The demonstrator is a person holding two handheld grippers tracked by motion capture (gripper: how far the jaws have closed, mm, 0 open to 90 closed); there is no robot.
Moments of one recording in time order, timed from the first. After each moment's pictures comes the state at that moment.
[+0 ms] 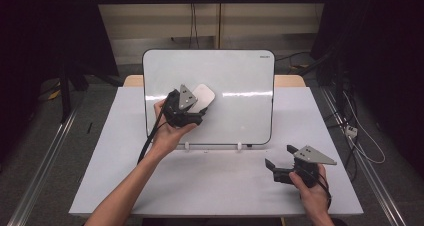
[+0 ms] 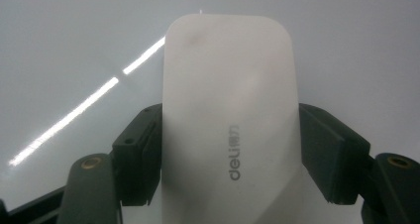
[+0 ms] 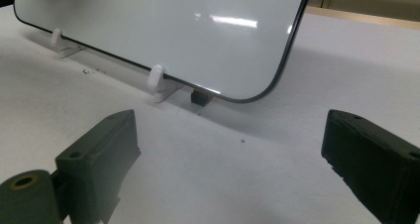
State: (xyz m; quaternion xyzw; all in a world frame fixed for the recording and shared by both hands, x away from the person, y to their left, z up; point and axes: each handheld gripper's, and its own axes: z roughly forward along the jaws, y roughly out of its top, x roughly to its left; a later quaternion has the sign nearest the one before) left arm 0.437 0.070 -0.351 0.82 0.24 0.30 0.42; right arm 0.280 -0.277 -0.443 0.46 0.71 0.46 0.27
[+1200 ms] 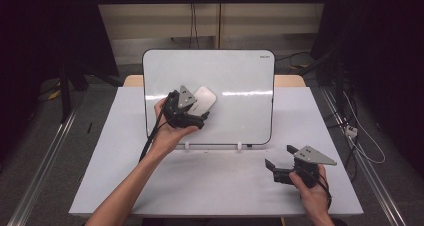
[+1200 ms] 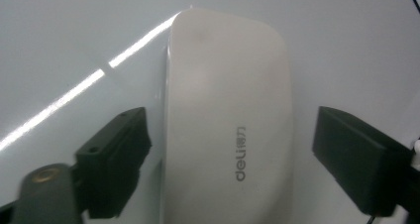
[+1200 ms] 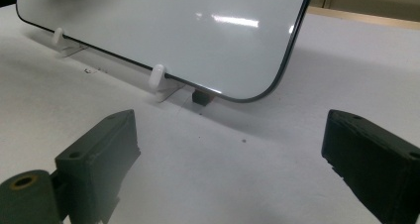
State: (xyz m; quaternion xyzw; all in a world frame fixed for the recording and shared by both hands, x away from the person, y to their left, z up) left arm 0.440 0.070 -0.356 0.83 0.25 0.26 0.43; right arm 0.280 -0.277 -0.443 0.46 0.71 0.46 0.27
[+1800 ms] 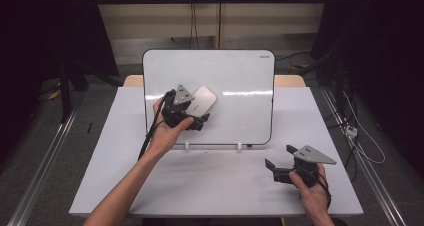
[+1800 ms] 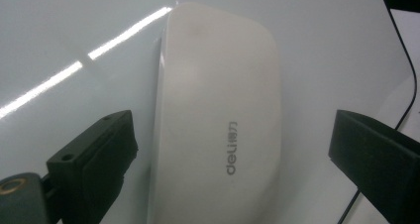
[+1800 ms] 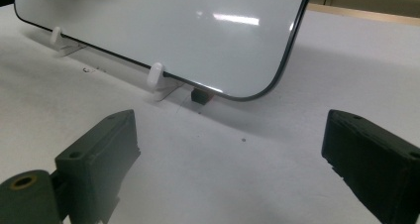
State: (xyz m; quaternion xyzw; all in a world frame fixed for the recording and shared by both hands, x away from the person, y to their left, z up) left arm 0.443 0.076 -0.353 0.82 0.26 0.22 0.46; right arm 0.282 -0.278 -0.445 0.46 0.71 0.46 0.26
